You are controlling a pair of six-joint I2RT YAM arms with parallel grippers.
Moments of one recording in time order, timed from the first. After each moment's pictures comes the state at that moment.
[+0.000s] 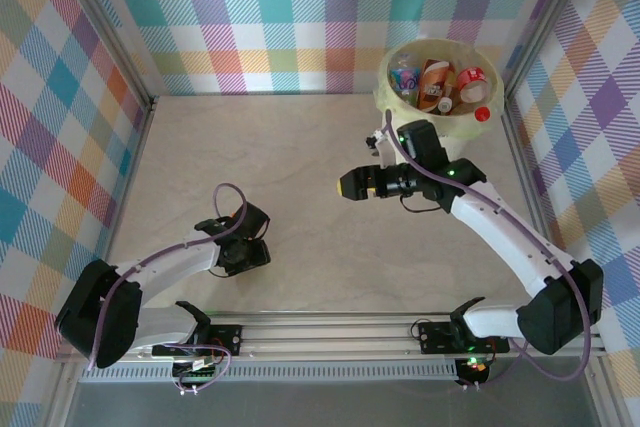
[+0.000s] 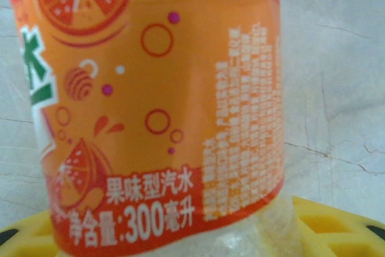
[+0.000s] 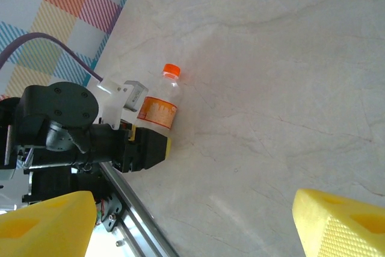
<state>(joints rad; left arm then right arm) -0.57 1.23 0.59 -0.68 -0.07 -0.87 0.53 1.30 1.17 -0.63 -0.56 0.36</state>
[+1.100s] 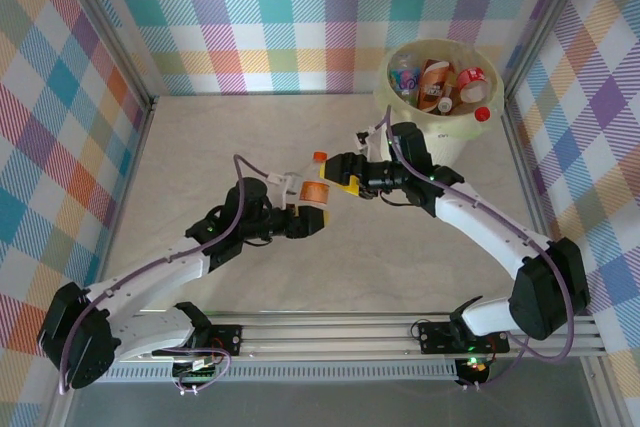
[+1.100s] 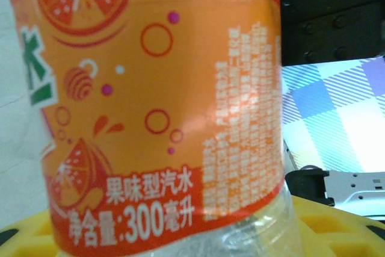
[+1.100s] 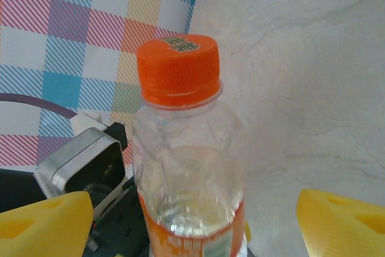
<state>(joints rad) -0.71 1.11 0.70 -0.02 0.45 -0.70 0.56 1.38 1.06 -0.20 -0.72 0.84</state>
